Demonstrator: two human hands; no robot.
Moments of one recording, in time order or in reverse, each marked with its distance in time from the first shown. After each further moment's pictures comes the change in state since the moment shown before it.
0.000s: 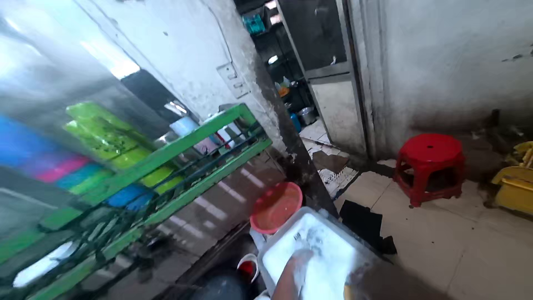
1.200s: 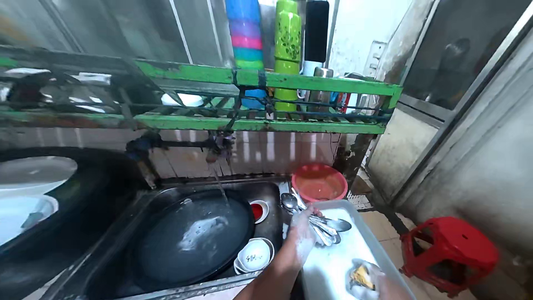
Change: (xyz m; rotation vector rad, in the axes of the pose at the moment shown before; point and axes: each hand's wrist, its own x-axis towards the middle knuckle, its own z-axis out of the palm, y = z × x) left_hand -0.003 -0.013 -0.060 -1.551 0.342 0.135; right_hand 0.048 -0.004 0.005 0.219 0.015 0.248
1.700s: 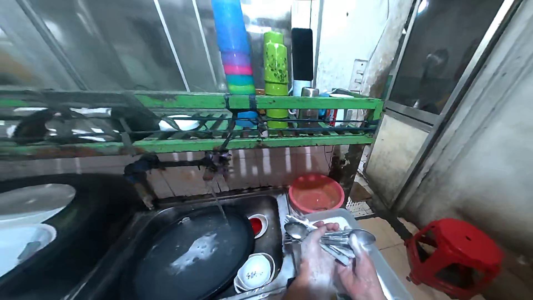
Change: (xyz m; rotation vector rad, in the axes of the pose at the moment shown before) left_hand -0.069 -0.012 0.024 -0.278 -0.158 0.019; right_hand 0.044 -0.109 0.022 1.934 0.393 -0.068
